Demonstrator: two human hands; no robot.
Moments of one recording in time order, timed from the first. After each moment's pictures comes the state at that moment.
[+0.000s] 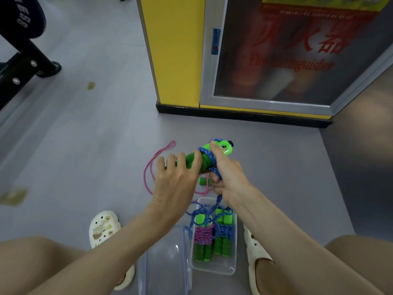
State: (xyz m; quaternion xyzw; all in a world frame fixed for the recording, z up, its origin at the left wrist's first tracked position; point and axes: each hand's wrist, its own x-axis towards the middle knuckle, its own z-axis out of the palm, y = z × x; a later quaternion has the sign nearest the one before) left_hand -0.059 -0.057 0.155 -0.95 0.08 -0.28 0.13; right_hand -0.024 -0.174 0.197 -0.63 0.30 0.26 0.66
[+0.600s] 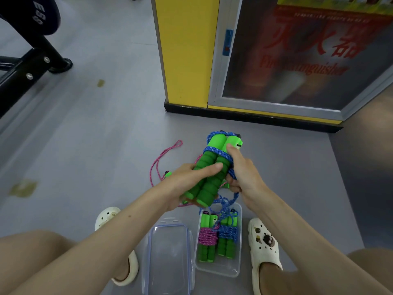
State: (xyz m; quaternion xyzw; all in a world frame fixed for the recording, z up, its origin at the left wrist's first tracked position) left_hand -0.049 -0.047 0.189 -0.64 -0.16 0.32 -0.68; right_hand -0.021 -0.188 0.188 -0.72 0.20 0.24 0.62
